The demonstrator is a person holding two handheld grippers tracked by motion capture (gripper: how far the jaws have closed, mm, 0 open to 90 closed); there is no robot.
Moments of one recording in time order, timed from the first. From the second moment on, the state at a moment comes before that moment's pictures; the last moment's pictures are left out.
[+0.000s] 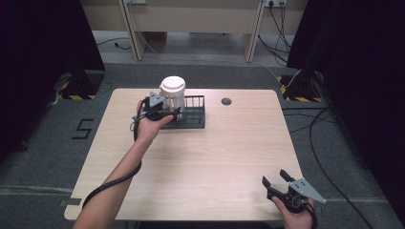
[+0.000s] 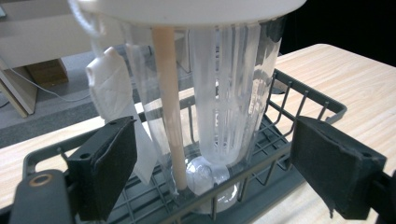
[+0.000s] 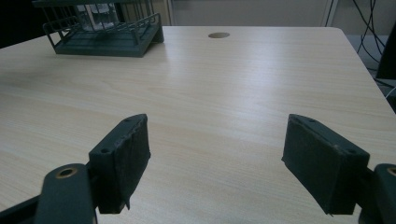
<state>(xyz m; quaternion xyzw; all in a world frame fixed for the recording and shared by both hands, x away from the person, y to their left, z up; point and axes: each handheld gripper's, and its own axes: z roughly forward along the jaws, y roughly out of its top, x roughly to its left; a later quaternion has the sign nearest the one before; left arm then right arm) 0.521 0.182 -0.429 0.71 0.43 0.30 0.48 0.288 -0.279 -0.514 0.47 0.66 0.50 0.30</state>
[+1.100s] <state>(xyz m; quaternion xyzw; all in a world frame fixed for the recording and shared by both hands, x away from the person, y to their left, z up) 0.467 0.213 -0.436 0.71 0.42 0.29 0.48 0.288 -0.278 -0.514 0.47 0.66 0.50 0.30</state>
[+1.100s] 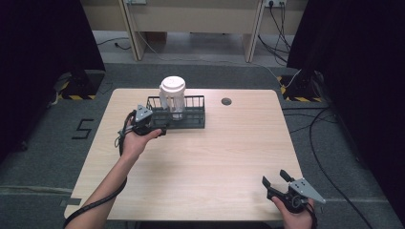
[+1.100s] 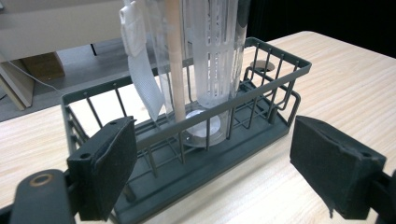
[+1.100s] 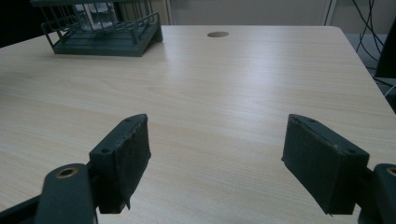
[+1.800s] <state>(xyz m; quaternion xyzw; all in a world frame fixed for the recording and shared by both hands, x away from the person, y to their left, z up) 0.426 0.234 -0.444 0.71 0.41 0.29 0.48 0.288 -0.278 -0.514 0.47 0.66 0.50 0.30</state>
